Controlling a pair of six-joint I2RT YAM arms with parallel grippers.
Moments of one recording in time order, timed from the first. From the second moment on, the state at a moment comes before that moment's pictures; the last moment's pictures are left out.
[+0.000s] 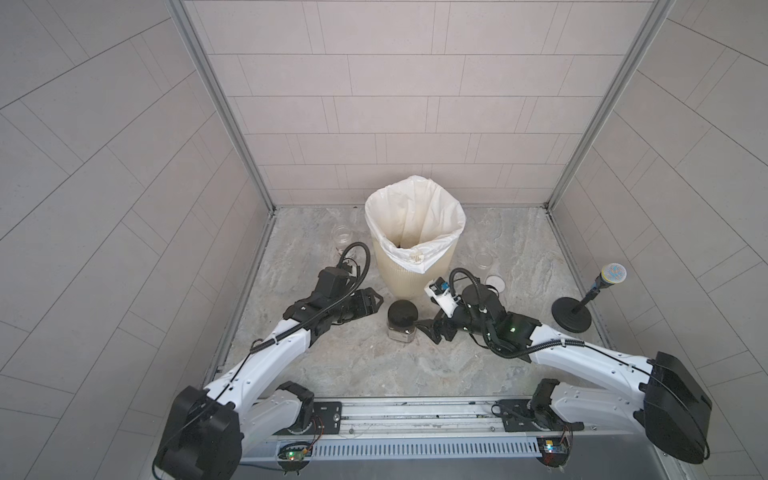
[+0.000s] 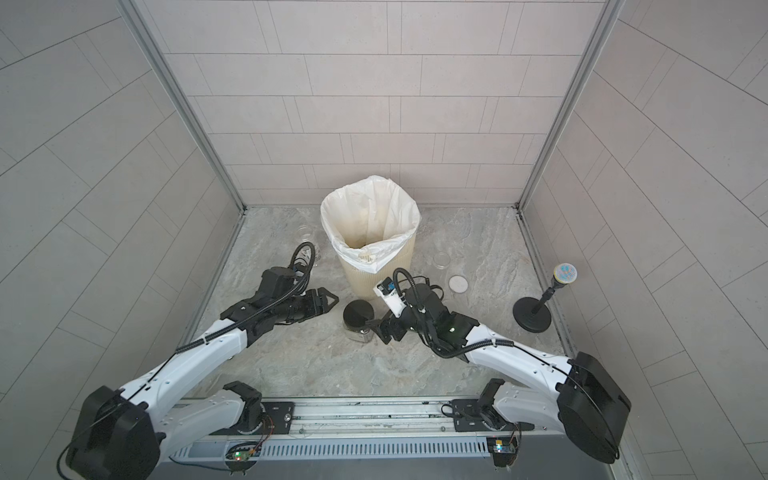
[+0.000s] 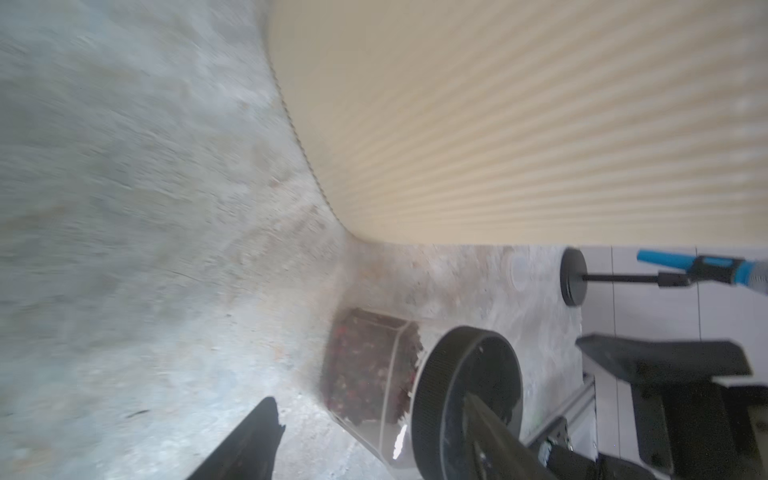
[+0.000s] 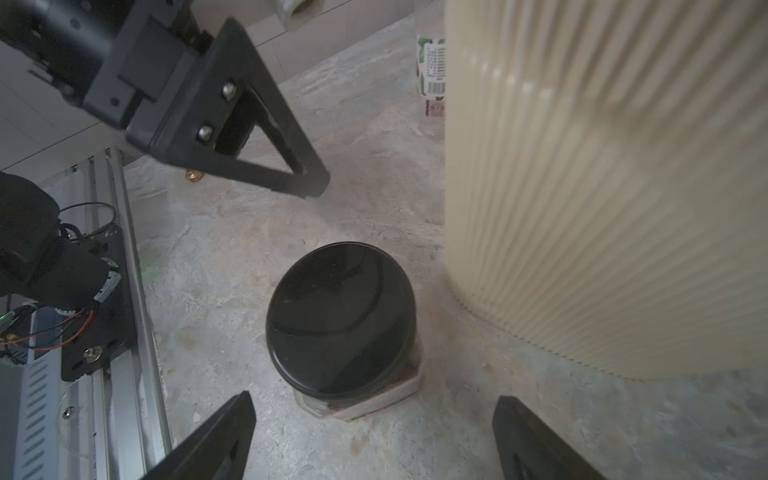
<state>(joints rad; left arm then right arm) -0.37 1.04 0.63 -0.37 0.31 -0.68 0.83 1.16 0.63 -0.01 -0.17 0.07</state>
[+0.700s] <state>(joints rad) -0.25 0.93 0.55 -0.40 0.31 -0.68 0.90 1.40 0.75 0.02 -0.08 0.02</state>
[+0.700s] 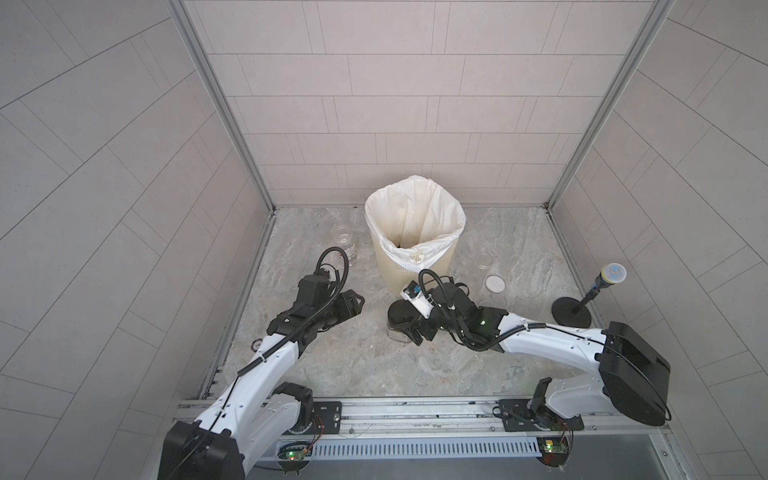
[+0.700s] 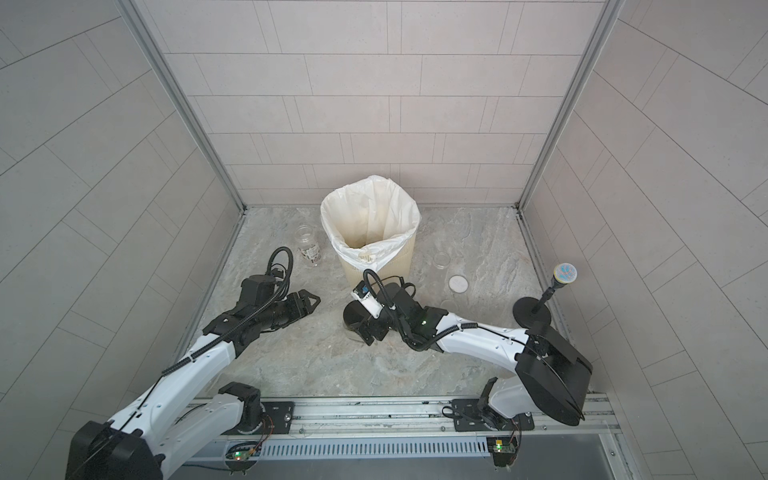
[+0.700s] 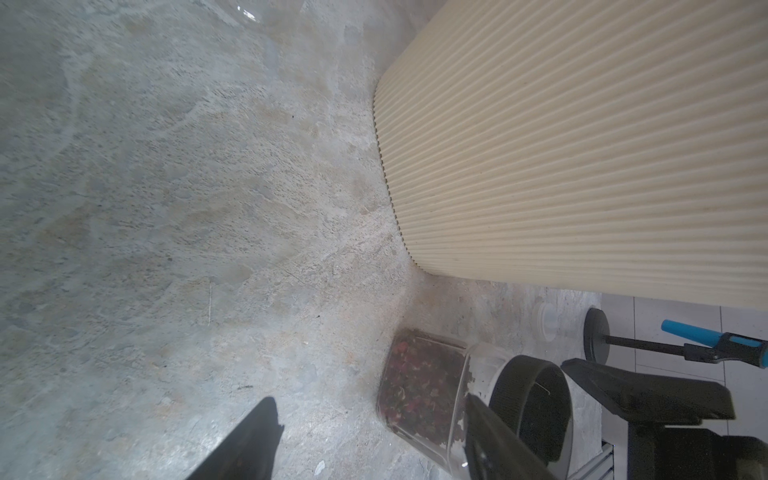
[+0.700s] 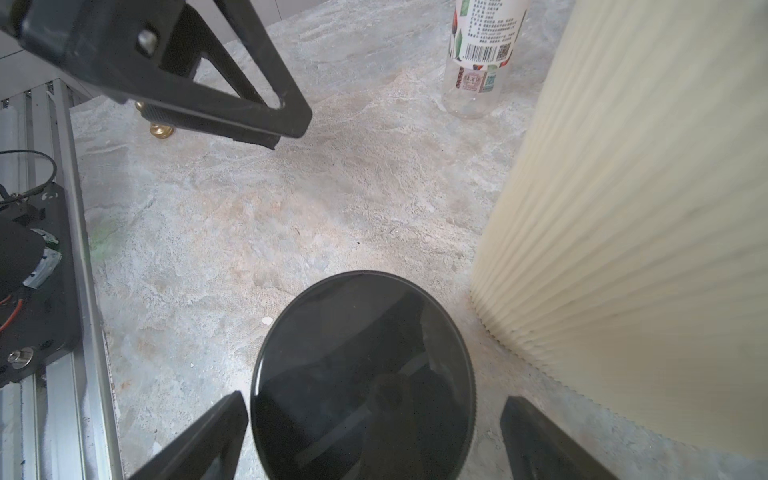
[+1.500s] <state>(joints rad) -0.24 0.93 0.54 -0.39 0.34 -0.68 0.91 1.49 0.75 0.11 -0.07 0.04</state>
